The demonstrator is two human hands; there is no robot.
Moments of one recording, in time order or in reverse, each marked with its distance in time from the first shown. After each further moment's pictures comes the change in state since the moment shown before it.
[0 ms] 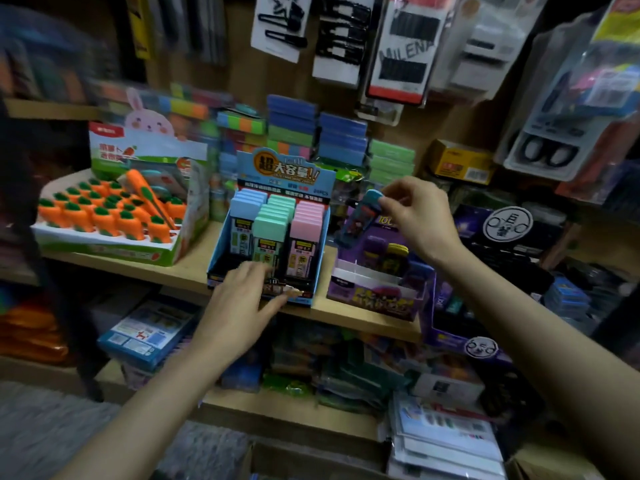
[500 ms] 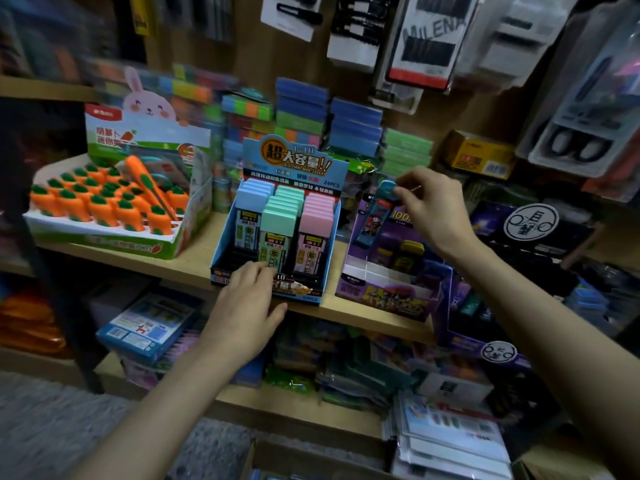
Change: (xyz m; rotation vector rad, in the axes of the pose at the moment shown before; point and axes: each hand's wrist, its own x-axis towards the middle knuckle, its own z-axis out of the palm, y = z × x) left_hand 0.004 -0.010 0.015 0.094 -0.058 0.007; right_hand 0.015 0.014 0.014 -0.095 0.011 -0.116
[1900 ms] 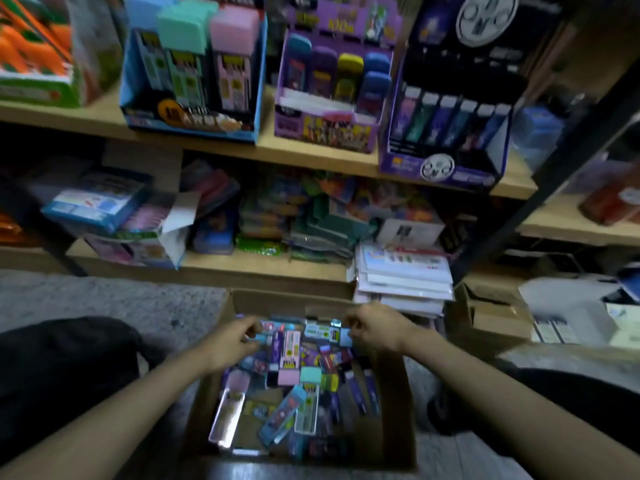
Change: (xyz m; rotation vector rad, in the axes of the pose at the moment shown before) left_hand -0.183 -0.017 0.167 -0.360 -0.793 -0.148; right_hand -0.352 0.074 0.046 -0.094 -1.178 0.253
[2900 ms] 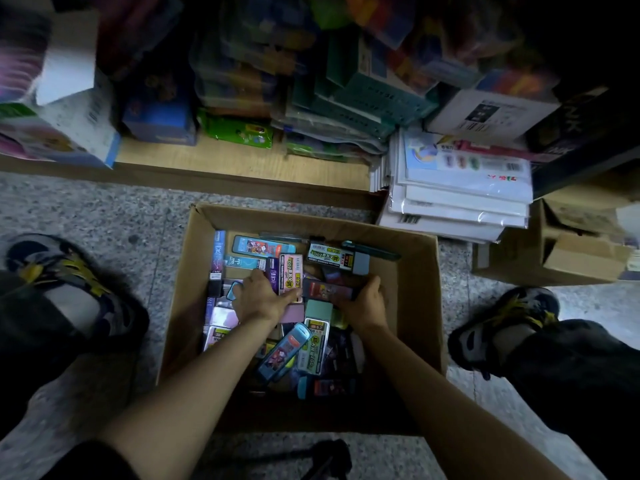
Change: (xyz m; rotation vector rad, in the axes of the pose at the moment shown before) left_hand 0.106 -0.056 0.142 -0.074 0.134 -0.618; right_hand 0.081 0.031 0.191 0.841 0.188 0.746
